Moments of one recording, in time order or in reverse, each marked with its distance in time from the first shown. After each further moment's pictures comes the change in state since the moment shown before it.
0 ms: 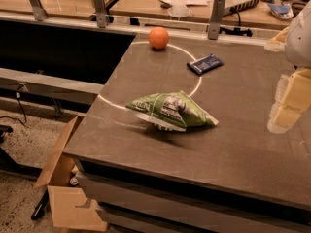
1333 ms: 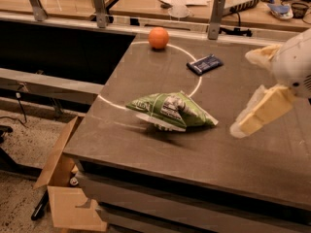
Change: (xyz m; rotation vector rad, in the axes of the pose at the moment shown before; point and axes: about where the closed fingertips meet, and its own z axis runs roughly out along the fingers) arm -0.046 0.012 0.028 0.001 -0.443 0.125
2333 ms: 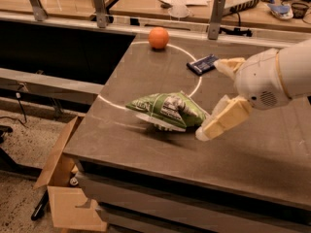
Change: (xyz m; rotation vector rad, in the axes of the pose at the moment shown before) arm -0.028 0.012 0.058 -0.033 -0.174 -0.015
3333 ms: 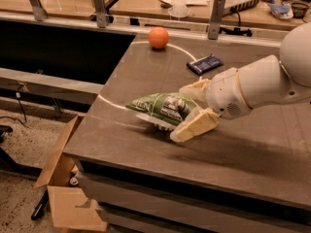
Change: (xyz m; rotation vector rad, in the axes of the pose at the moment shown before) arm 0.007 0.017 0.069 -0.158 -0.037 -0.004
